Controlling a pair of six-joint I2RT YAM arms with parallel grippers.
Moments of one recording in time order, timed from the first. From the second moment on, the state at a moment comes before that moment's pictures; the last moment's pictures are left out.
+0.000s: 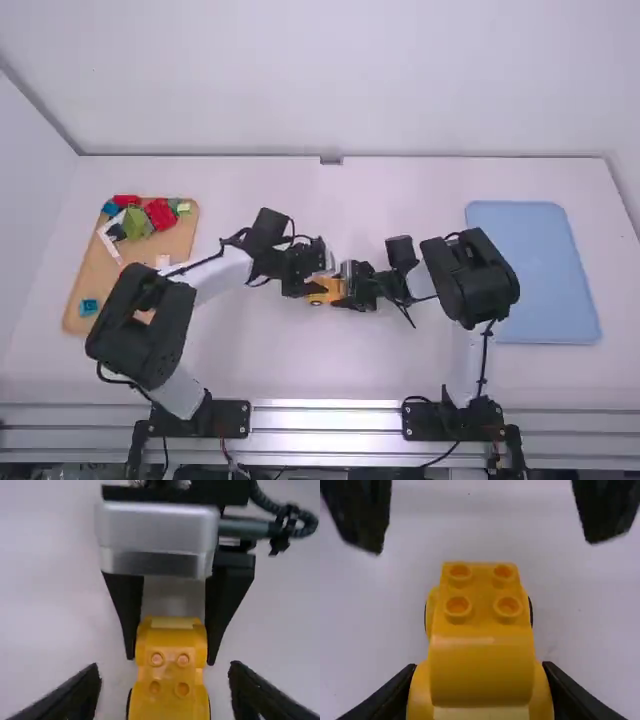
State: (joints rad) left arm -0.35 1.69 0.88 -0.26 0.71 0.94; right arm 0.30 2.11 0.70 0.42 -1.09 -0.95
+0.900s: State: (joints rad) left arm -0.35 1.80 0.93 -0.31 0.79 0.91; right arm 0.30 2.11 0.70 0.41 -1.09 -0.97
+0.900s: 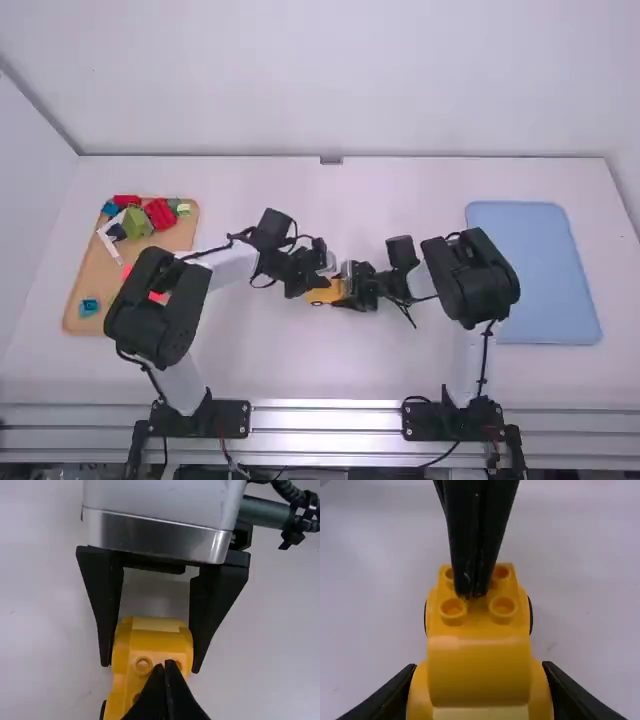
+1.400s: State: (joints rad) left arm -0.34 1.43 0.93 -0.34 0.35 0.60; right arm 0.28 2.11 0.70 0.56 -1.06 -0.80
